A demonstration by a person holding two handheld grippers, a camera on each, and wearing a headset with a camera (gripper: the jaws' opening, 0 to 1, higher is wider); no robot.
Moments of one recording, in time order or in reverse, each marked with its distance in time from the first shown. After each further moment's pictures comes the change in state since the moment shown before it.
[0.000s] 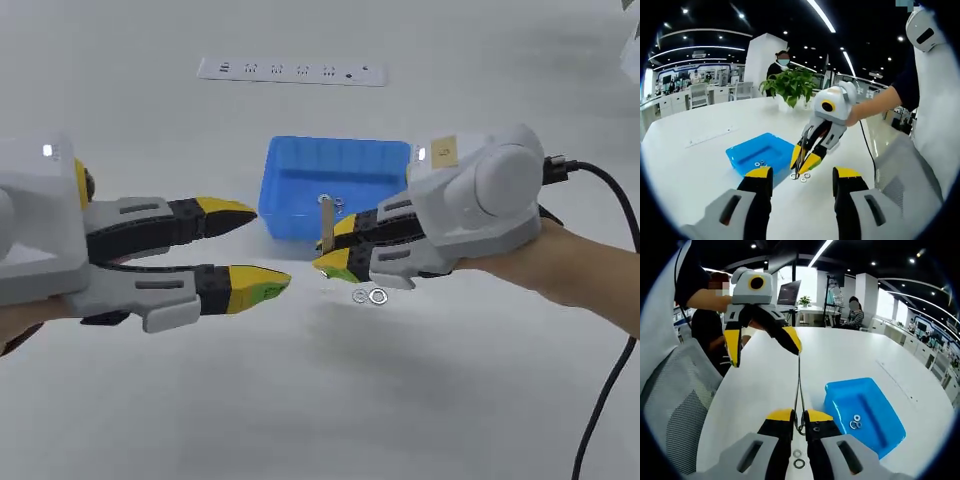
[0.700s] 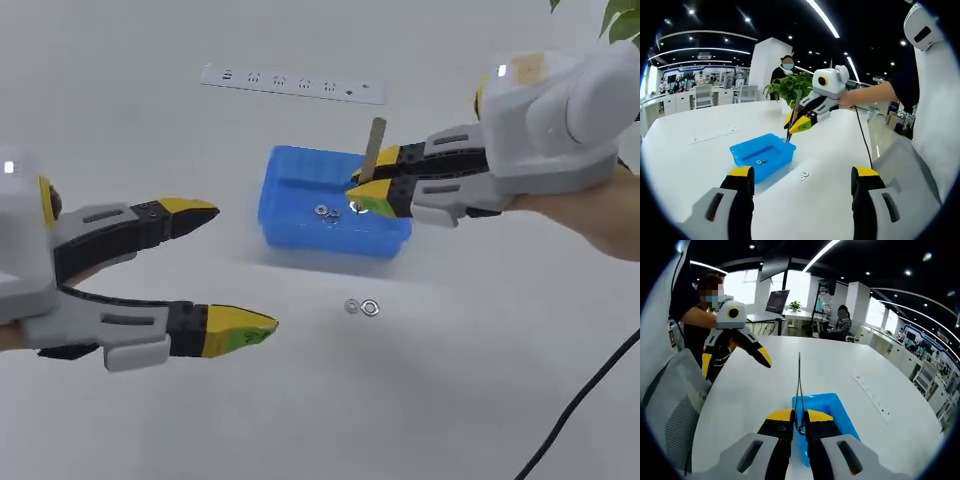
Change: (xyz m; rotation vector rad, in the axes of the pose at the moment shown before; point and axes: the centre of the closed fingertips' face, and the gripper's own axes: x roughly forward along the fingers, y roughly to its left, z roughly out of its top) left arm -0.013 -0.009 -0.002 -0.015 -0.040 0.024; right arm -0.047 -0.055 0.037 -0.051 -0.022 -0.126
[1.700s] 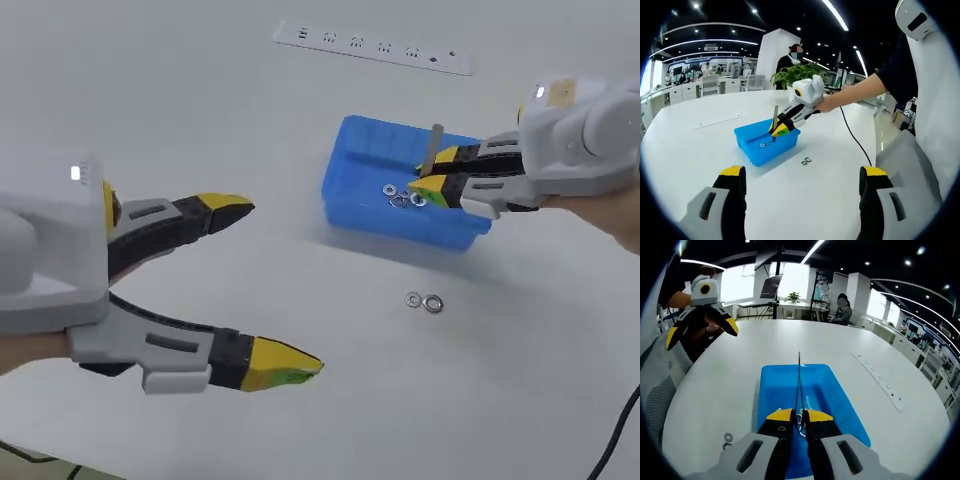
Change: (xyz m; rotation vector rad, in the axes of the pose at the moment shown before) left arm -0.007 0.001 -0.029 -0.054 0.071 0.062; right arm 0.063 -0.039 -0.078 0.027 0.057 0.028
